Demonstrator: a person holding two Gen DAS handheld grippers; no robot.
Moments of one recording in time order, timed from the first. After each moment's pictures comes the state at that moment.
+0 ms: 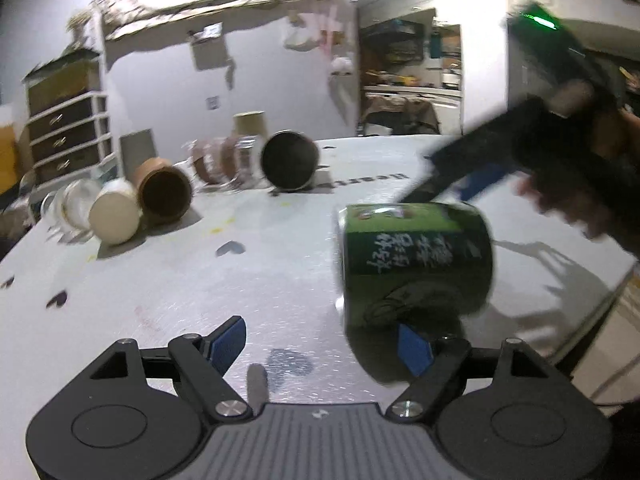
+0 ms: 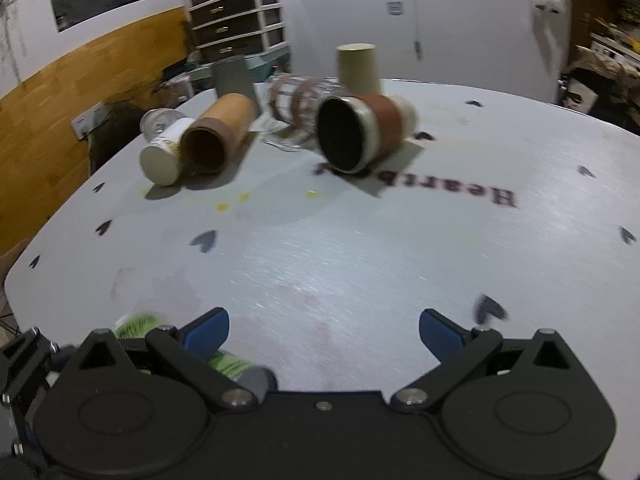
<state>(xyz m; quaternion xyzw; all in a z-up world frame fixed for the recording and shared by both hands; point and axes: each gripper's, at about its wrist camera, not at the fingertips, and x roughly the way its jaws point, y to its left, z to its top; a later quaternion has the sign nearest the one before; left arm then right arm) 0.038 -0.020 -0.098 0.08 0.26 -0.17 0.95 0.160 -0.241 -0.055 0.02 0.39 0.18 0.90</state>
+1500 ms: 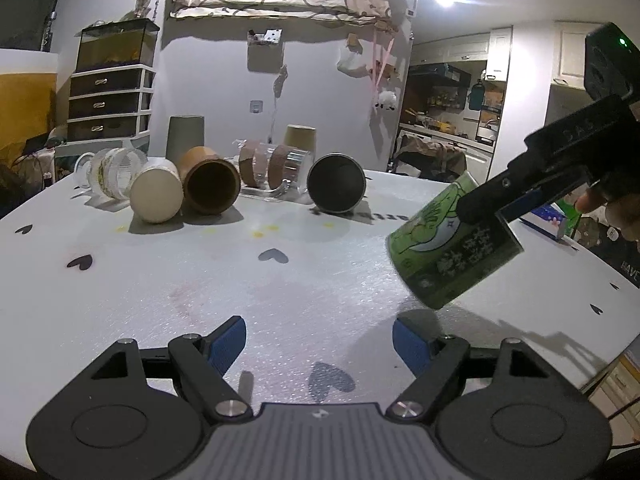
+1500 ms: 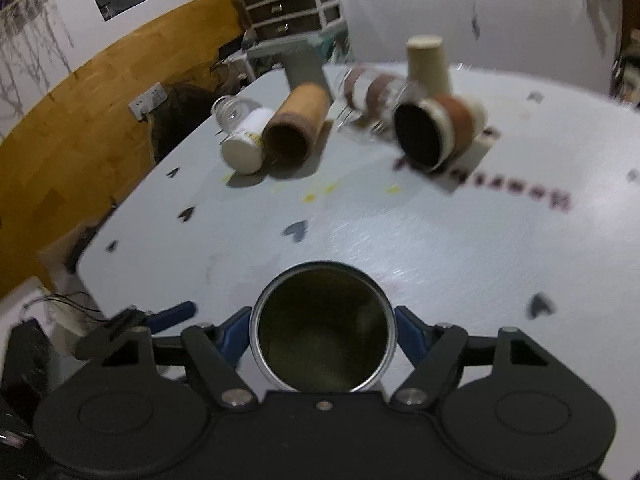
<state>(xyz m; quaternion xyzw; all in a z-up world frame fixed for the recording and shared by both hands) 0.042 0.016 -0.094 -0.02 0.24 -0.15 0.96 0.148 -0.222 -0.004 0.02 0.43 0.26 0.86</state>
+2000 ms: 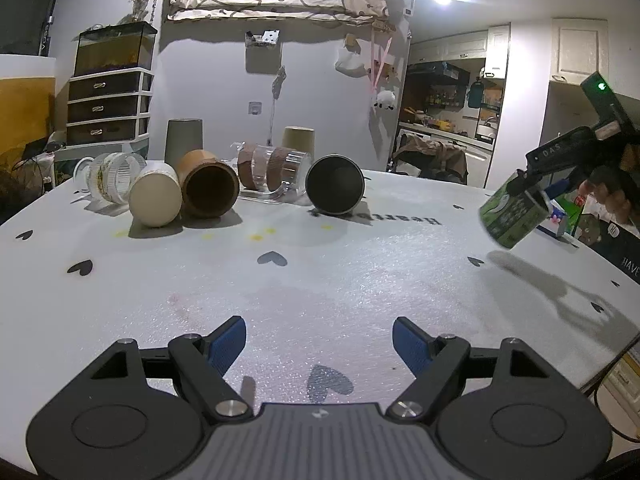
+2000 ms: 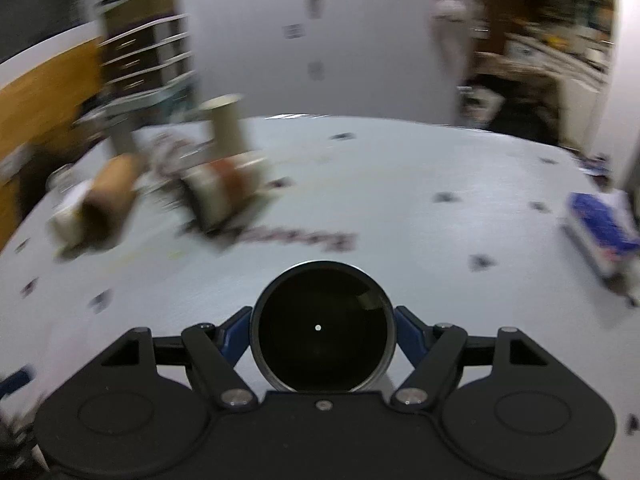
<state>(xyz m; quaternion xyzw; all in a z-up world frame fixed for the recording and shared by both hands) 0.043 0.015 -0.092 -0.02 0.24 -0.15 0.96 0.185 -0.342 0.002 0.02 0.38 0.03 0.92</state>
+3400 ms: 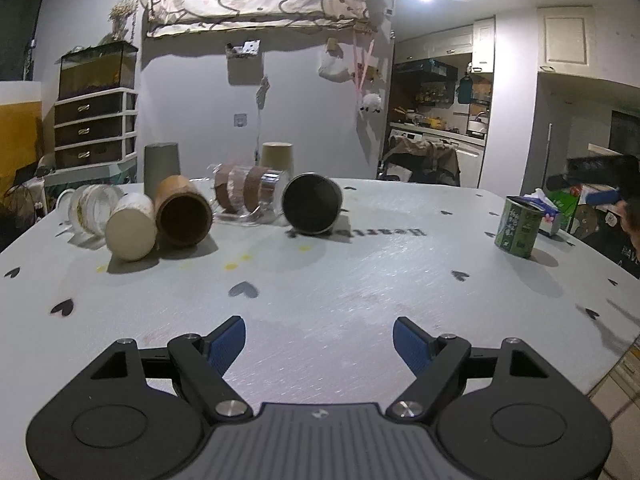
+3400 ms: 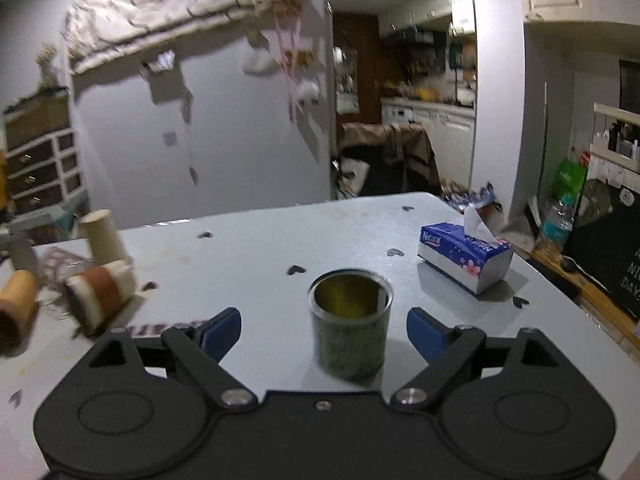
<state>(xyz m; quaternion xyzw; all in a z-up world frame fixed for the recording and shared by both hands) 0.049 -0.019 -0.070 0.01 0.23 -0.16 0.96 0.122 -0.408 -0.001 0.07 0.23 -0.12 0.96</state>
